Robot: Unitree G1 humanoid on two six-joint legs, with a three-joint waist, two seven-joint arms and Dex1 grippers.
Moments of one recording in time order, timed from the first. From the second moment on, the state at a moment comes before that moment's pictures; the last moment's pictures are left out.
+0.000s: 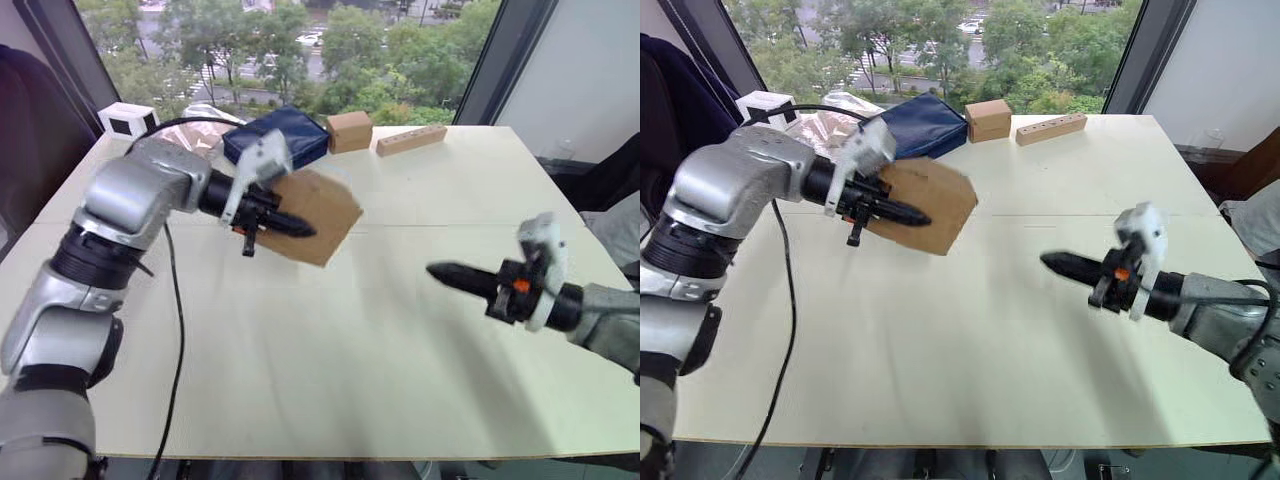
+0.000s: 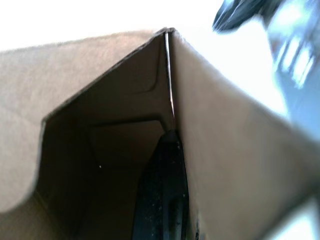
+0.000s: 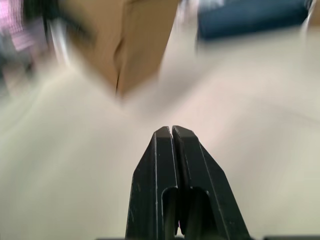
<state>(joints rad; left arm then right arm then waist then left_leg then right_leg) -1.14 0.76 -0.45 0.10 -0.40 0.79 -1.36 -0.03 -1.05 -0.31 -0.57 1.04 0.78 0.67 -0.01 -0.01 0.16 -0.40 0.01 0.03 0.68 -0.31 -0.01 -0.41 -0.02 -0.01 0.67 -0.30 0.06</state>
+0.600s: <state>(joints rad) -1.22 0.61 -0.86 0.05 0.02 0.69 -1.56 0.03 -1.10 -0.17 -0.83 0.69 0.79 0.65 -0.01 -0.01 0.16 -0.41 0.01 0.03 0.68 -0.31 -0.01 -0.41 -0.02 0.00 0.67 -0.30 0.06</state>
